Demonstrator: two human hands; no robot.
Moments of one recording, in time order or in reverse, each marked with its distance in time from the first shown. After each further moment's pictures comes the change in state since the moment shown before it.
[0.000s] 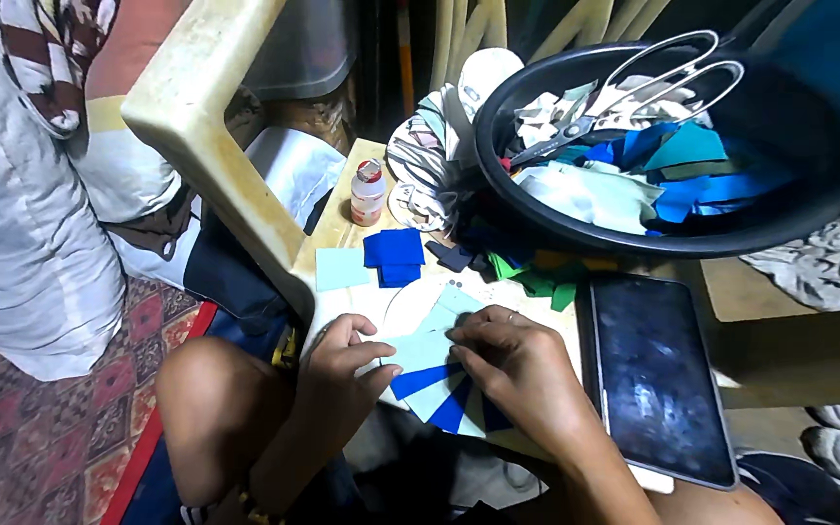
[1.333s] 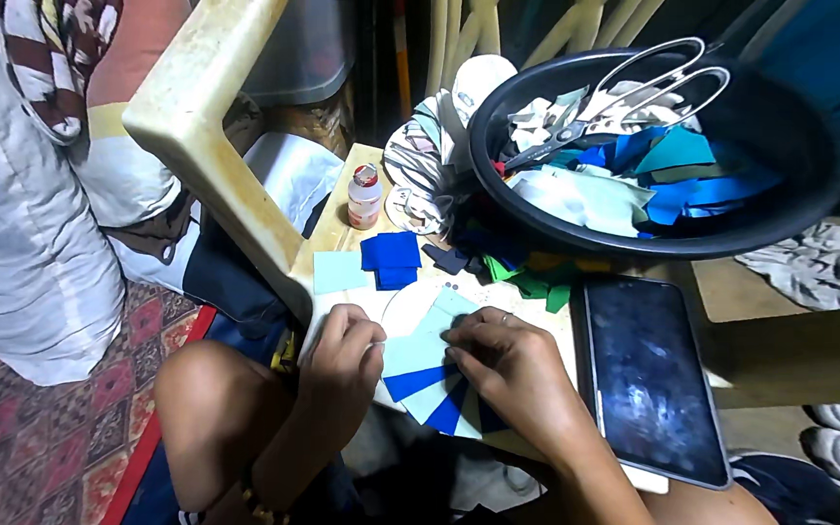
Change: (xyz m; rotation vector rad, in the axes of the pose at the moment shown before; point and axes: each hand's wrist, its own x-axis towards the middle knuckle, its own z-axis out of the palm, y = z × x) left_hand 0.011 0.010 0.002 0.141 0.050 0.038; right_hand 0.001 0.000 0.001 -0.013 0.006 -0.011
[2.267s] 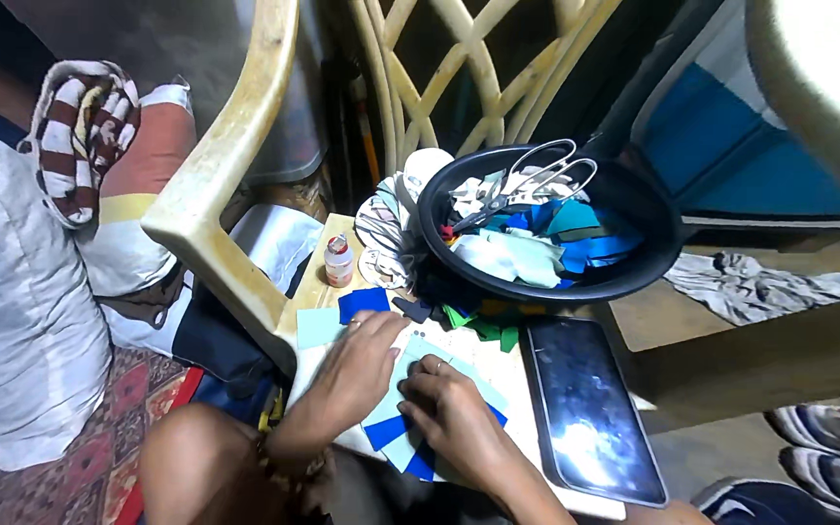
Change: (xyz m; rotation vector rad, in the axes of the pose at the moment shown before) left_hand 0.079 0.020 0.002 -0.077 -0.397 0.160; right_hand 0.002 -0.009 0.010 0.043 -0.127 -0.031
